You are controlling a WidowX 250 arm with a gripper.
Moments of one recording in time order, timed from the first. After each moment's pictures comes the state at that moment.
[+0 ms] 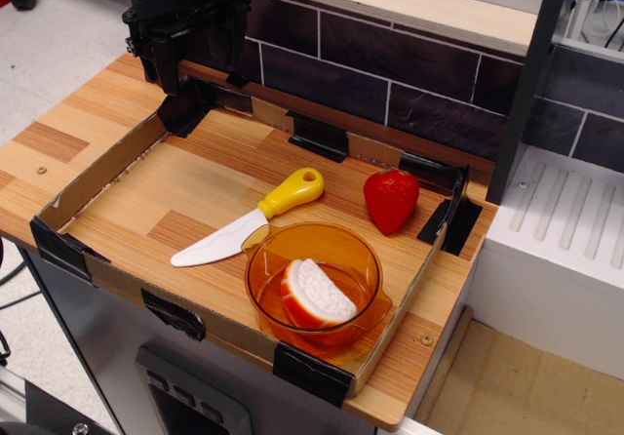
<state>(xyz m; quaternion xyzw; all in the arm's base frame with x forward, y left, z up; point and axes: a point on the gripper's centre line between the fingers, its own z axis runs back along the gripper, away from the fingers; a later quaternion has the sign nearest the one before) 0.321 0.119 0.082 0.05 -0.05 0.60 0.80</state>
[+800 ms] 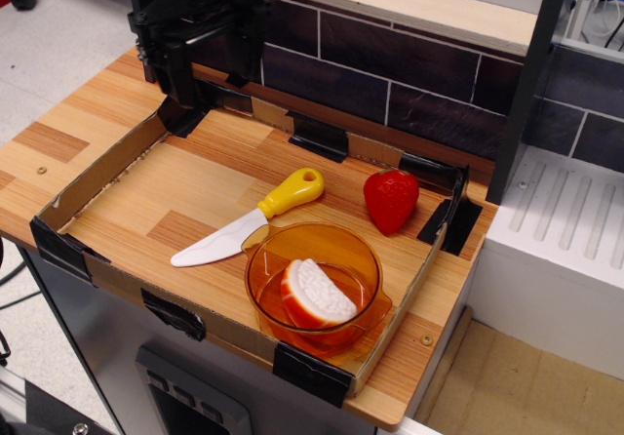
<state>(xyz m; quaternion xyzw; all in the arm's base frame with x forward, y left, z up) 0.293 0.073 0.103 0.03 -0.02 0.59 0.80</state>
